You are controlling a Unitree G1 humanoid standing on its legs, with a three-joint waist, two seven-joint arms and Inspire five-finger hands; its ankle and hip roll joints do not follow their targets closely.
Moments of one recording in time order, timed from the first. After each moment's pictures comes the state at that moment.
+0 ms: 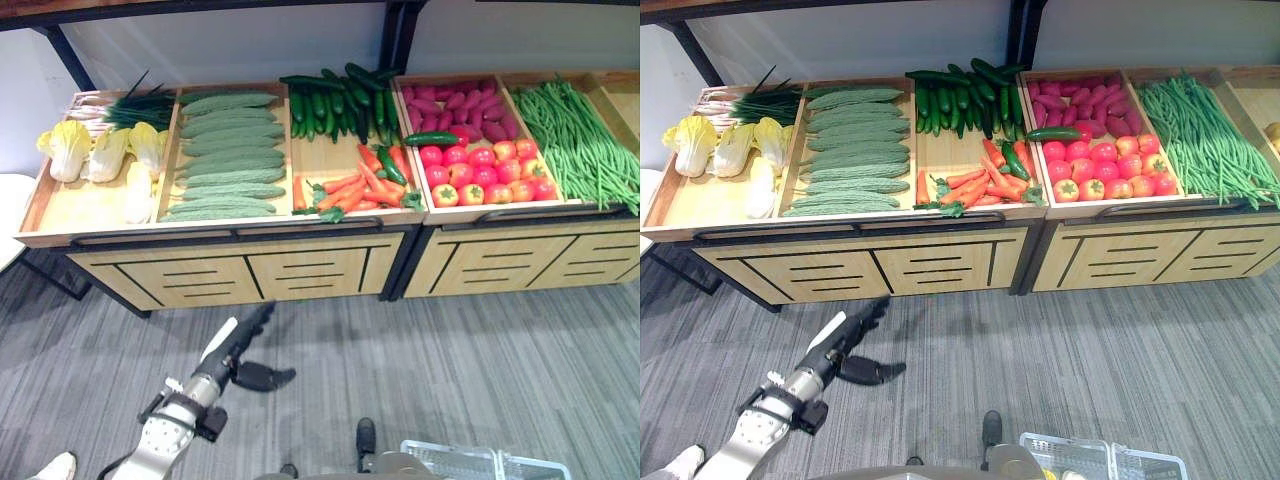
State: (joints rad) left arm 0.23 0.53 -0.18 -0.04 -0.15 -0.06 -0.03; right arm 0.15 -0.34 -0.05 1.34 0.20 0.01 -0.10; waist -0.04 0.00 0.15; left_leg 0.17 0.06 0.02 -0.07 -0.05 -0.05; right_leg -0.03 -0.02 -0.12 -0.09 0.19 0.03
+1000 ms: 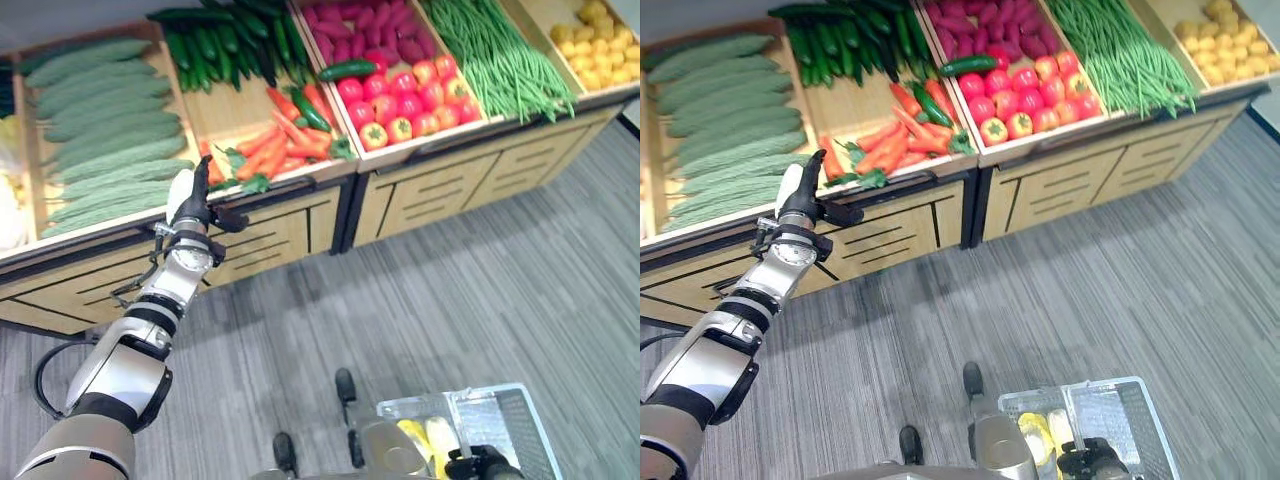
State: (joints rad) left arm -0.82 0.58 -0.44 0.90 -0.11 -0.02 0.35; right arm -0.03 -0.32 0.23 1.31 0.15 0.00 -0.12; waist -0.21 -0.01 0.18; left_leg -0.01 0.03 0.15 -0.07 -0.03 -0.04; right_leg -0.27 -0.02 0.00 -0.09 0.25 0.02
